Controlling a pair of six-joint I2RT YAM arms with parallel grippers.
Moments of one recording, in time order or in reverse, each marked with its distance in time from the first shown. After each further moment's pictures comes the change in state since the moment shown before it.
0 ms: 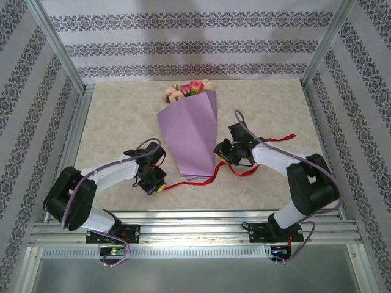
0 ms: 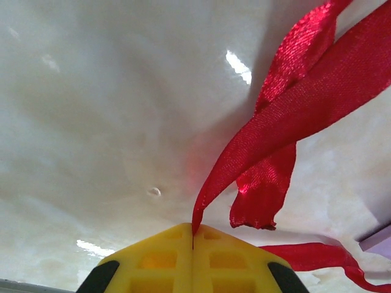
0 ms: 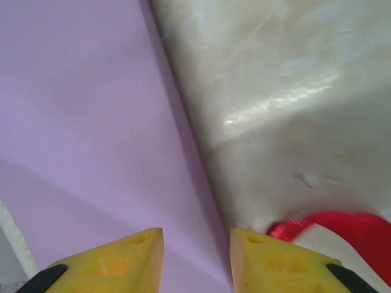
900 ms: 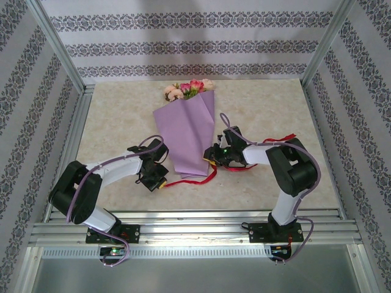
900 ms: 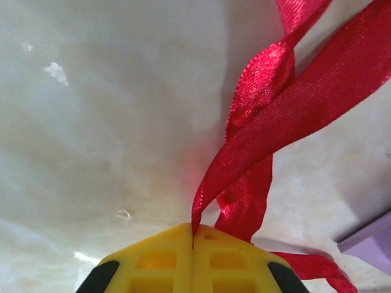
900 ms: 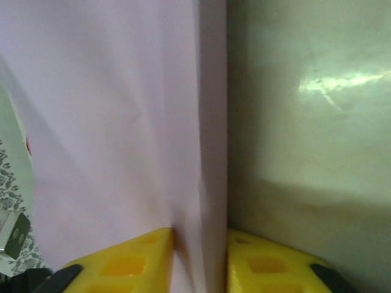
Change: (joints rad) left arm 0.000 0.068 0.056 0.004 -0.032 -0.002; right arm 0.002 0.211 -0.045 0.347 -0.257 -0.125
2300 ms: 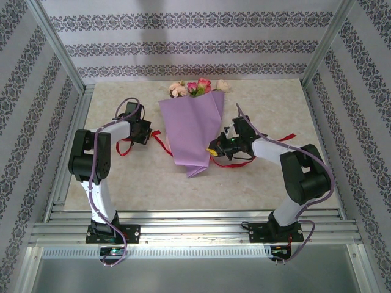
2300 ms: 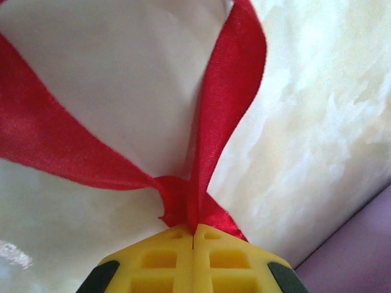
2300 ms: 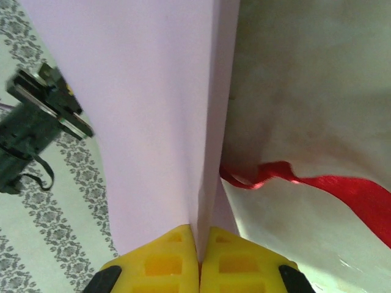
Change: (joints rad) left arm 0.435 0.422 0.407 0.388 -0.042 -0.011; right arm -0.077 -0.128 0.084 -0.206 -0.171 0.157
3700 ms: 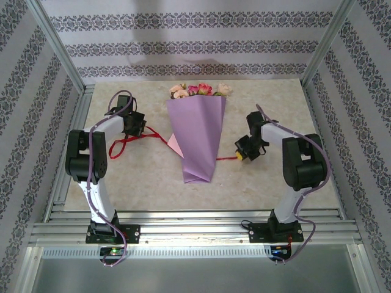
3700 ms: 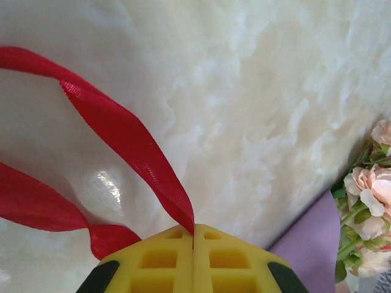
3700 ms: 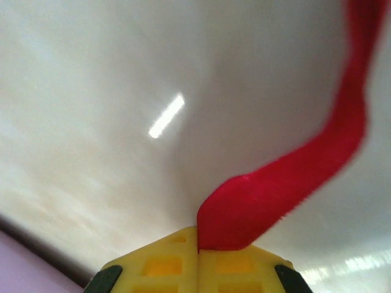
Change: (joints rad) left arm 0.071 -0.007 0.079 -0.022 0.035 0.049; right arm -0.220 0.149 0.230 -0.551 0.479 0.068
